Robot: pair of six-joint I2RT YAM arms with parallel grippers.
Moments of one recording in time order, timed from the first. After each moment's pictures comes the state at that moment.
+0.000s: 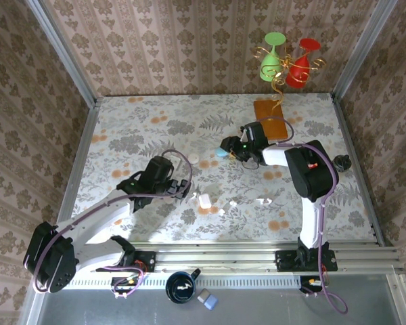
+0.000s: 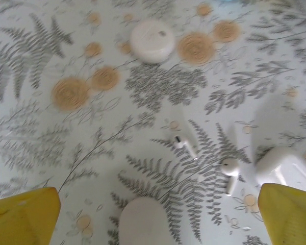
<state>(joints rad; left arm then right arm) -0.70 1.12 0.67 -0.41 -0.15 -0.16 0.31 2.03 1.12 0.19 -0.41 0.84</state>
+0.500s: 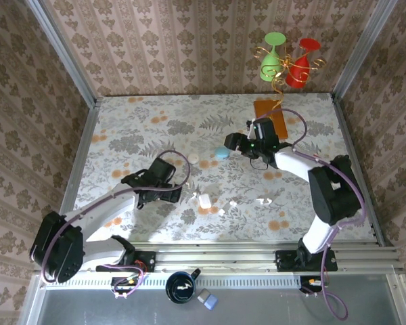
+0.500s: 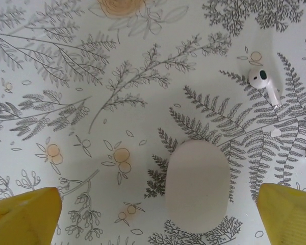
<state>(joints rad) -0.67 1.23 0.71 -0.62 -0.22 -0.28 0.33 1.68 1.00 0.01 -0.34 0.67</state>
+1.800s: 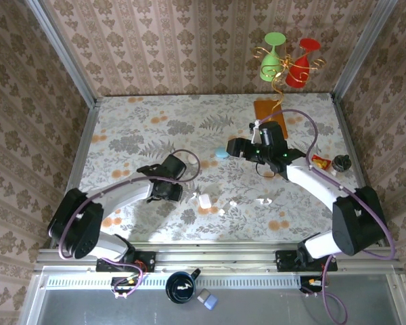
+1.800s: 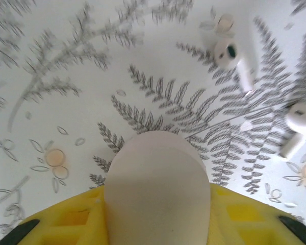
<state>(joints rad) -0.69 1.40 0.79 -0.63 -0.12 -0.33 0.38 1.42 0.94 -0.15 -0.31 0.60</state>
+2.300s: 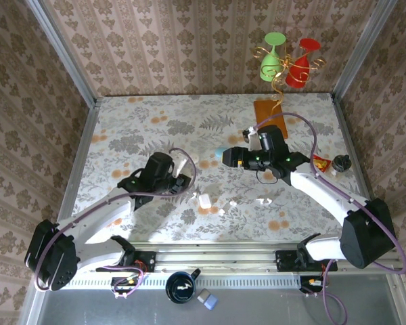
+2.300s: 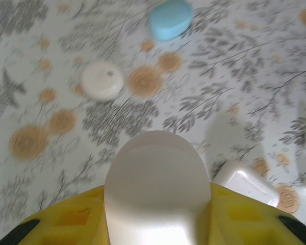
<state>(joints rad) -0.70 1.14 0.68 -0.27 0.06 0.00 0.44 1.33 0.94 -0.27 -0.48 0.58</state>
